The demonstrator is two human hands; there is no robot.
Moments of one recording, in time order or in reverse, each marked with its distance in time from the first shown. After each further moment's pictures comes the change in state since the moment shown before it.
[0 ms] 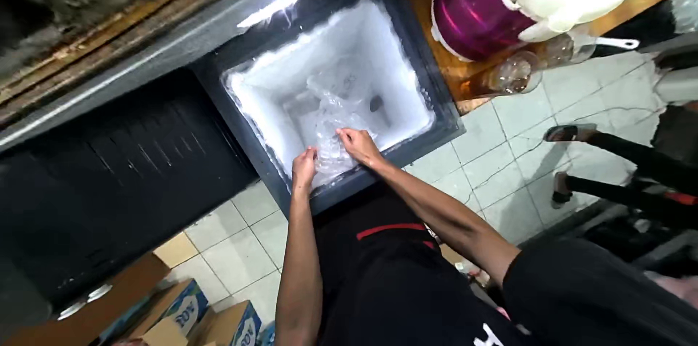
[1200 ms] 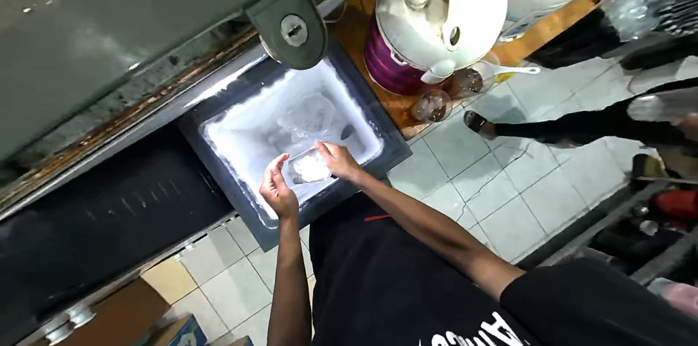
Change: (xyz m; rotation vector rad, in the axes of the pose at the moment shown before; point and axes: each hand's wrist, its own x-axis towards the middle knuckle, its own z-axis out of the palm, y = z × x) left_hand -0.078 0.078 0.063 -0.097 0.313 1.046; right_hand -0.047 -0.032 -0.124 0.410 -0.054 0.020
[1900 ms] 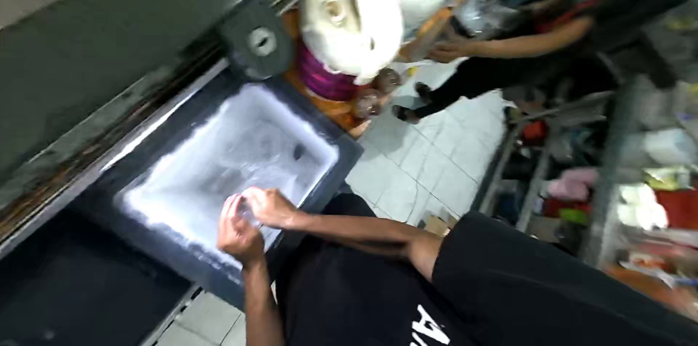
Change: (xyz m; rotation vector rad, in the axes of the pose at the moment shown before) left_hand 0.008 -0.056 -0.023 0.193 -0.173 0.228; right_hand 0.008 -0.031 0.095 -0.027 0.229 -0.073
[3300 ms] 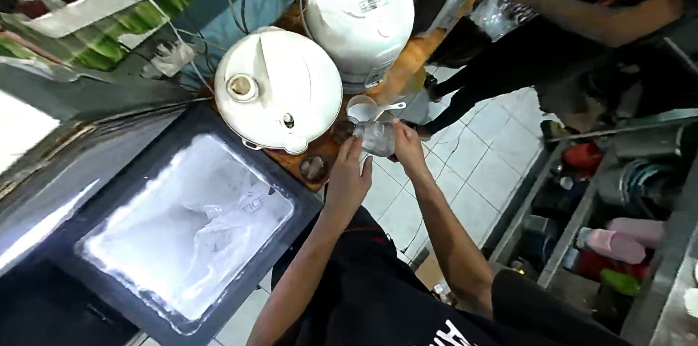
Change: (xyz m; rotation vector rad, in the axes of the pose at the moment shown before) left_hand 0.106 0.320 0.350 0.036 -0.759 -0.010; right_hand -0.007 0.117 -0.513 0.162 0.556 0.347
